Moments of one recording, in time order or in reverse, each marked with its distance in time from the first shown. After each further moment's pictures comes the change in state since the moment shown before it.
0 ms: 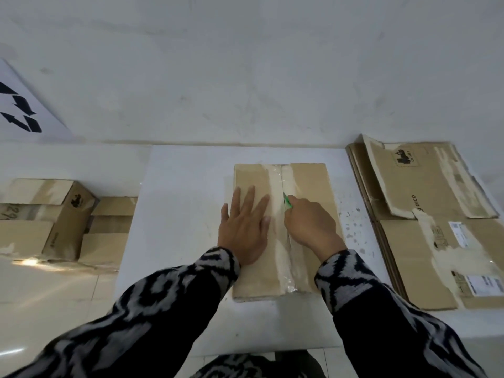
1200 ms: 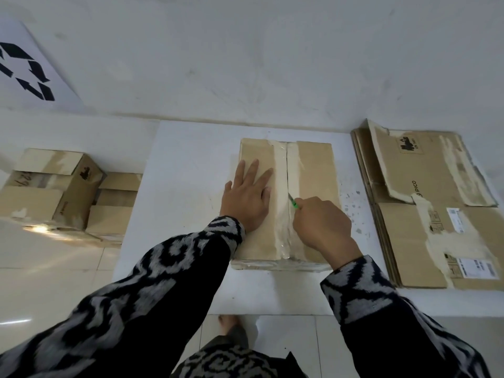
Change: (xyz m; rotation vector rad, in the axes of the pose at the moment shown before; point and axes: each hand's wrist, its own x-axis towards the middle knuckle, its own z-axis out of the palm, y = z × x) left_hand -0.005 0.003 0.011 -0.043 0.131 -0.013; right_hand -0.061 0.019 0.011 -0.205 0.009 -0.002
